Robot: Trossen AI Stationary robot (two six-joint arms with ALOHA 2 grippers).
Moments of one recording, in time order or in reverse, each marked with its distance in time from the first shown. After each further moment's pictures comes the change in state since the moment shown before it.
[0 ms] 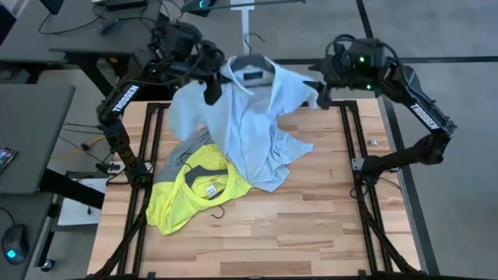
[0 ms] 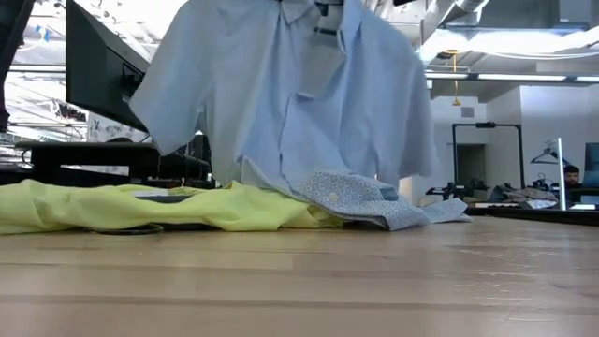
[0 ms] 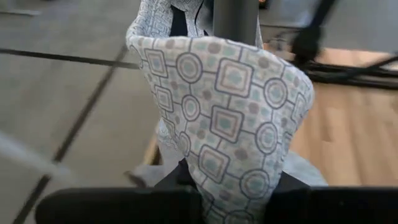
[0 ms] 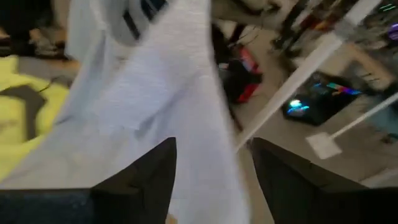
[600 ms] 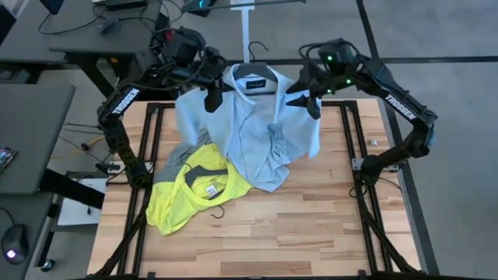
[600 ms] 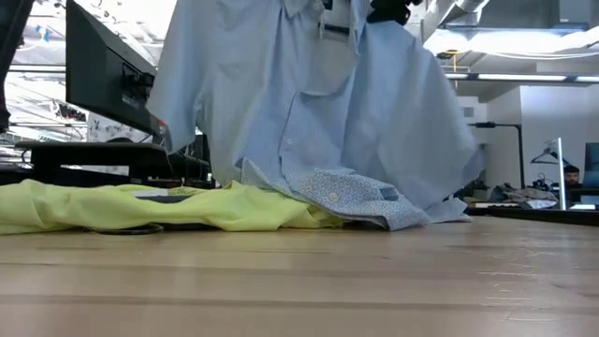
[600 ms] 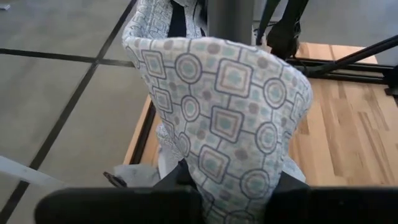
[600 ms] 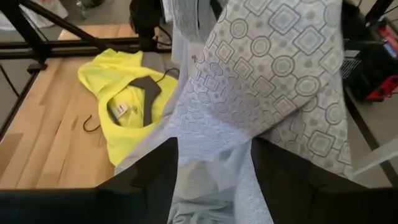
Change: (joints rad) left arm -0.063 -0.006 -0.001 -0.006 -0.008 -0.038; right arm -0.015 0.153 0.000 -0.064 -0.358 0.018
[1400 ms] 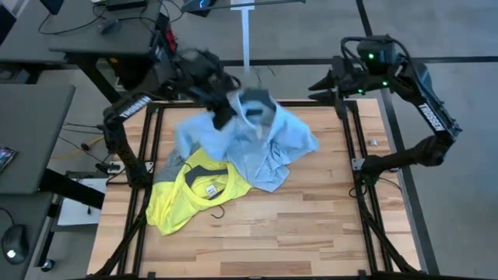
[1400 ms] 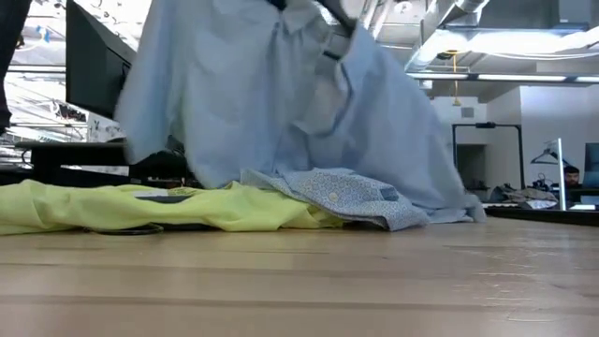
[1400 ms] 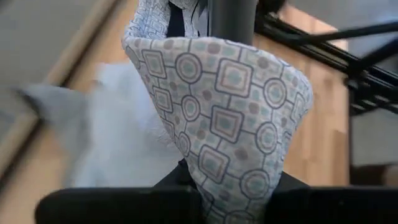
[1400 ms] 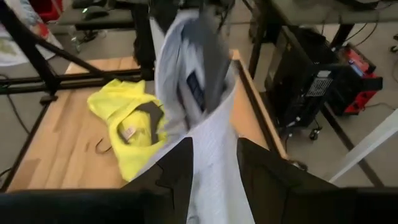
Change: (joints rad) left arm -0.130 -0.010 -0.233 0.007 0.030 -0.346; right arm -0.003 -0.186 0.065 -0.129 0.004 0.097
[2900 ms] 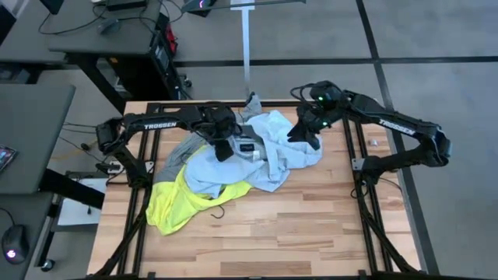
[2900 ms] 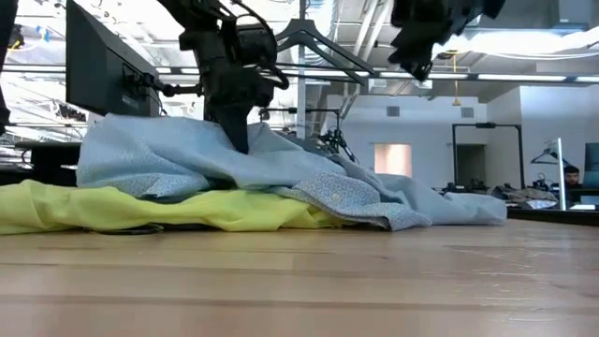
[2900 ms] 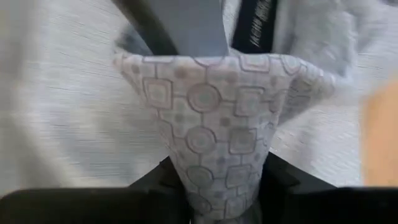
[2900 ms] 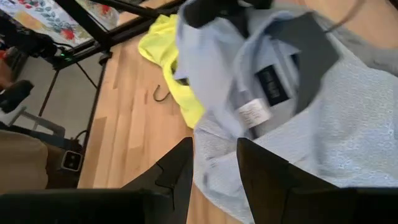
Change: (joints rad) left arm 0.023 -0.038 -0.849 0.369 -0.075 0.052; right arm 0.107 -0.009 -0.685 0.442 -0.150 0.252
